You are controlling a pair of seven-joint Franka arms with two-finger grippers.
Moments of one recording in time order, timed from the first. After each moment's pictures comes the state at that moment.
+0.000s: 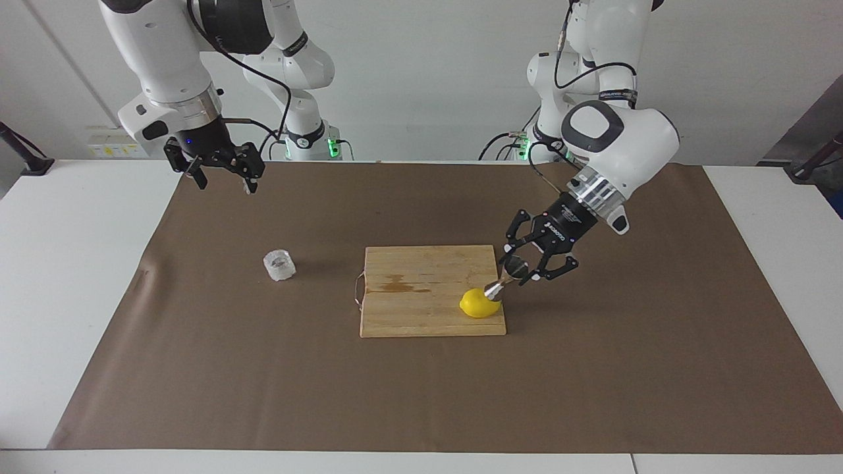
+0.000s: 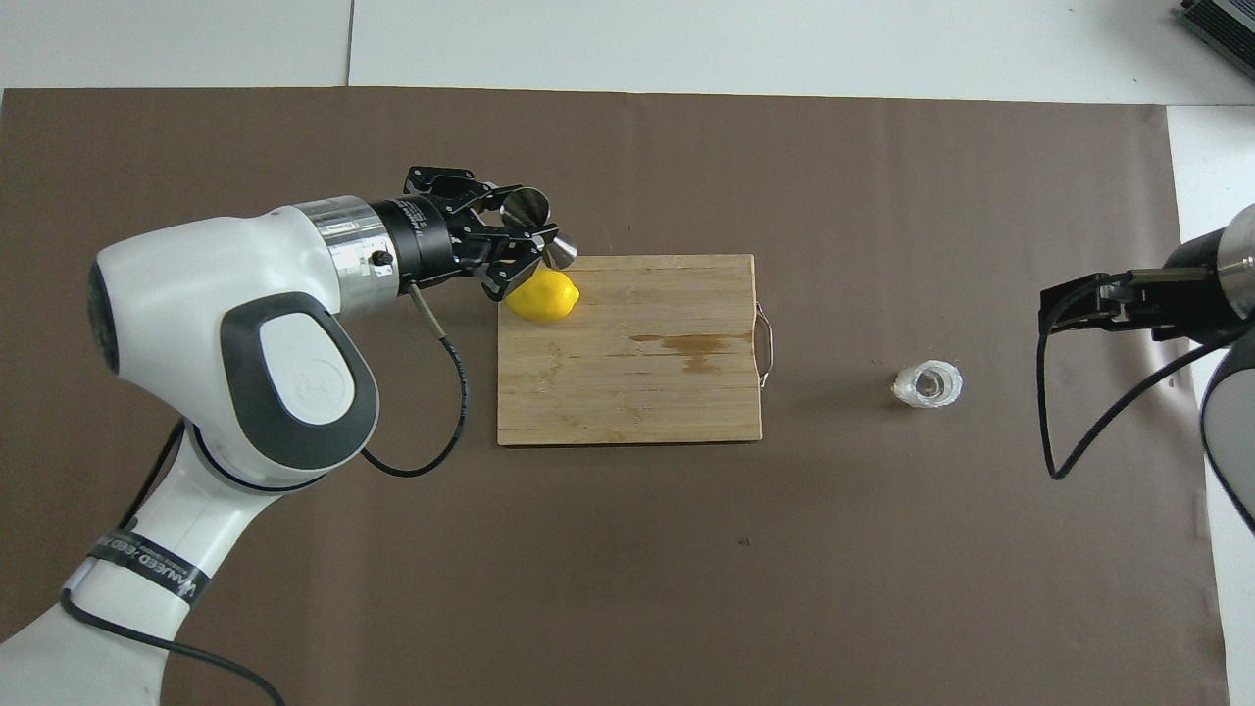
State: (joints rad) left arm -0.39 0.16 -0.15 -1.88 -1.00 2.69 -1.95; right arm -0.01 -0.03 0.04 -1.65 -0.04 1.63 0.12
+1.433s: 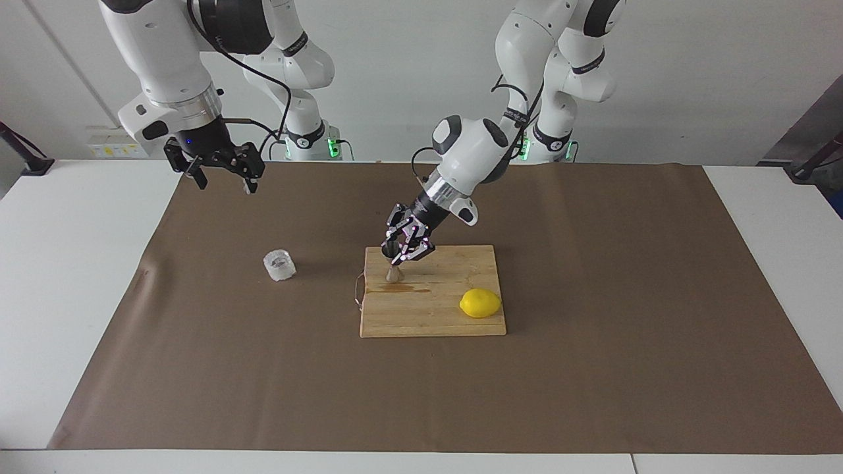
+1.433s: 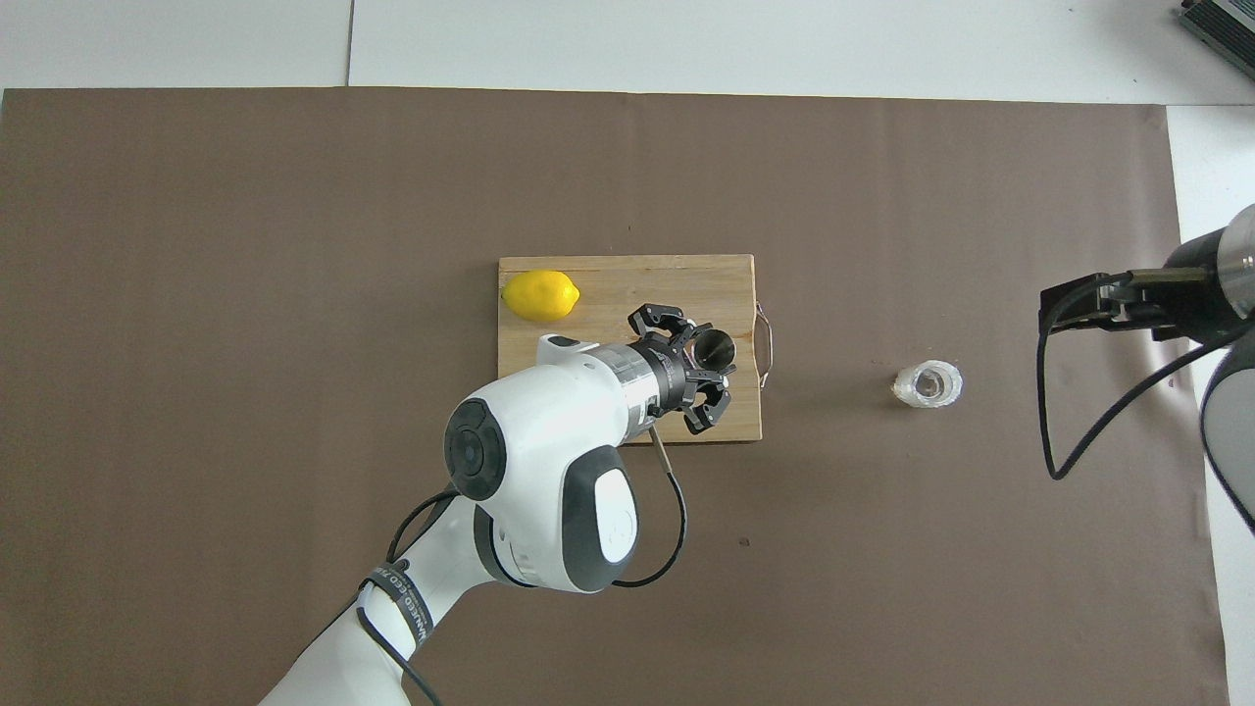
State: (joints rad) left arm -0.70 0.33 -0.14 -1.93 -0.92 2.91 -1.97; right arm -0.01 -0.03 0.04 -1.65 -0.04 1.63 0.12
